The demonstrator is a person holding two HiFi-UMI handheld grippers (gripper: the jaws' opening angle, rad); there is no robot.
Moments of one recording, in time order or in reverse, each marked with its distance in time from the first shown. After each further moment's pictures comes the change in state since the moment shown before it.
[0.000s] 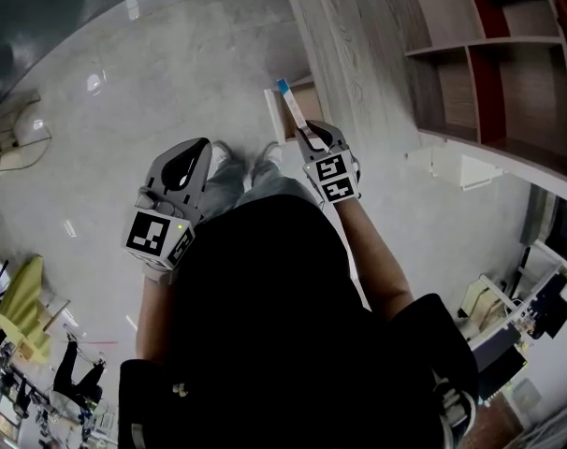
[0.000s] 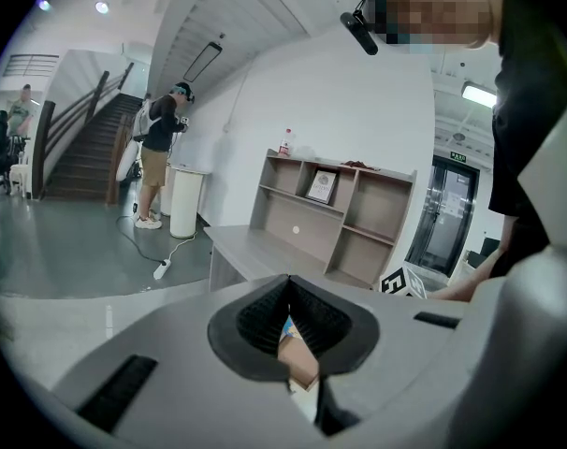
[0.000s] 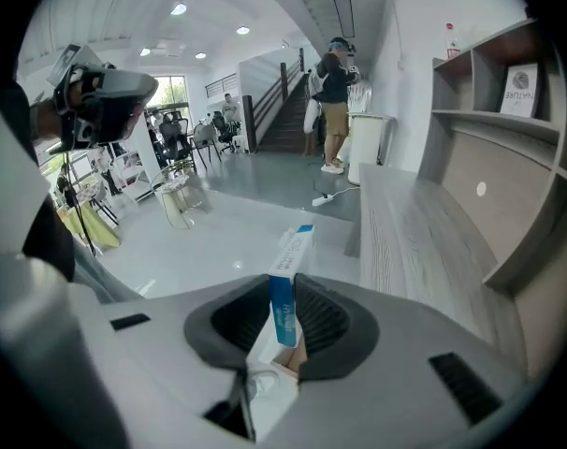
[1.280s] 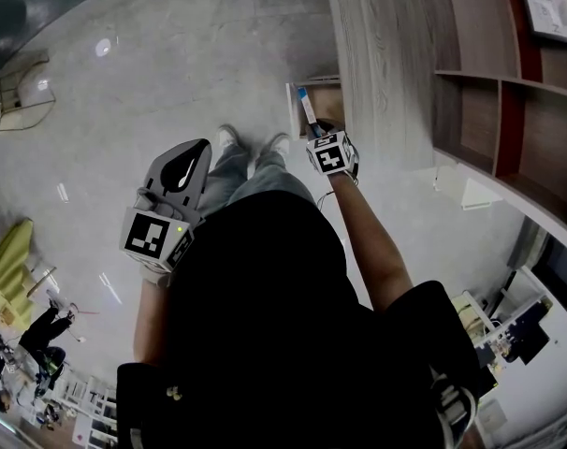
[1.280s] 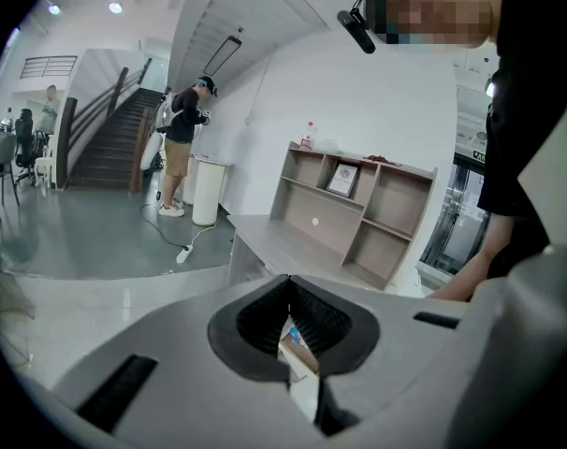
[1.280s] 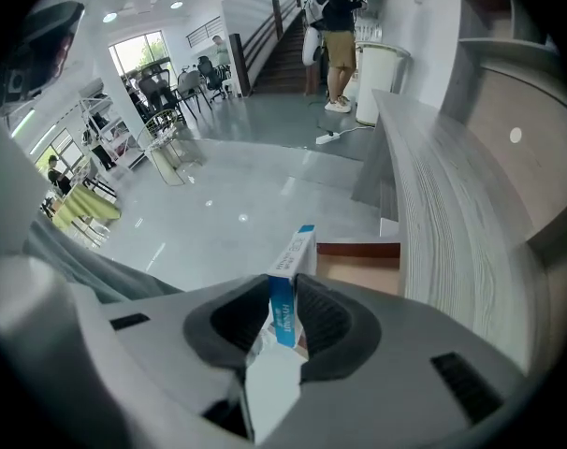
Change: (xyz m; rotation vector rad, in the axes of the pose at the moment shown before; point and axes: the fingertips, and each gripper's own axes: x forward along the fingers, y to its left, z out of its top) left arm -0.025 0.033 -0.024 -0.068 0.049 0.108; right arm 0.101 -0.006 -0.096 0.027 0.351 0.038
